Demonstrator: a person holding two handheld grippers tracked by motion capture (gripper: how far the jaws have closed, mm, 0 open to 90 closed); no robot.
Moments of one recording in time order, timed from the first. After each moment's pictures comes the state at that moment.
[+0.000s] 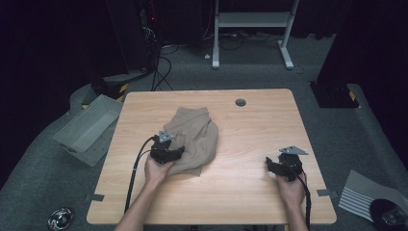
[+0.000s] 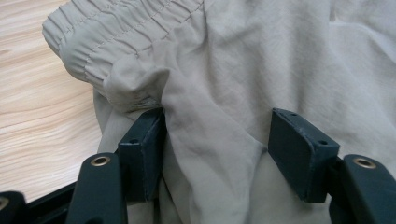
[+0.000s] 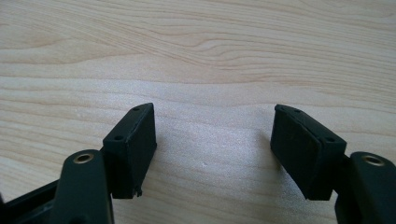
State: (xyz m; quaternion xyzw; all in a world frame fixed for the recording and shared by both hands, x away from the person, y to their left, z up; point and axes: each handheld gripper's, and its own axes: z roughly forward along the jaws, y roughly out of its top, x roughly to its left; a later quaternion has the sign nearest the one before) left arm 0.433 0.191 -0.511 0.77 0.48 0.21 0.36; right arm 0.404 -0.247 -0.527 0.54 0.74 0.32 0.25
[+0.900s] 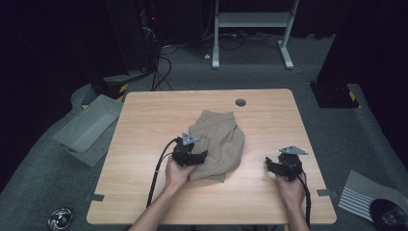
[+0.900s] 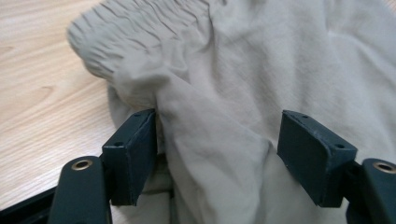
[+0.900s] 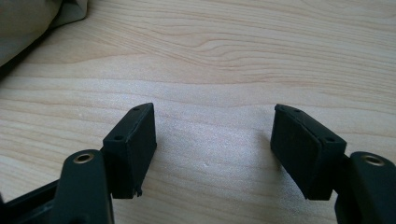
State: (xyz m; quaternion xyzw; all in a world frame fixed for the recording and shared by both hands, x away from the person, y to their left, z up) left arm 0.421 0.129 -0.497 0.78 0.45 0.18 0.39; right arm 0.404 -0.246 -0.527 0.53 0.74 0.32 0.24
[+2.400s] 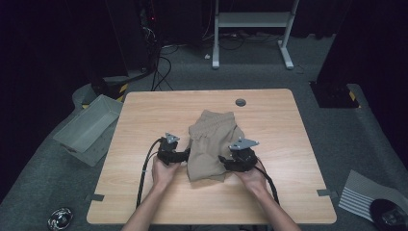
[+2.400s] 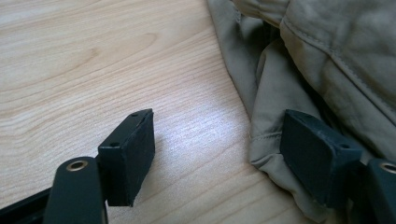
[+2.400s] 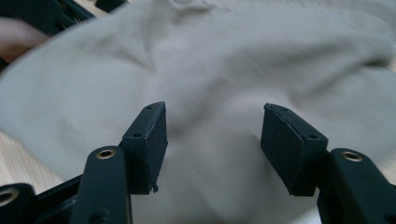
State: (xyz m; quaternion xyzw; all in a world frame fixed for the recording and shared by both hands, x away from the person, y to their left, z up) left arm 0.439 0.178 -0.529 0.76 0.50 0.21 0.35; right arm 0.409 -0.102 -0.486 0.33 0.84 0.40 0.17
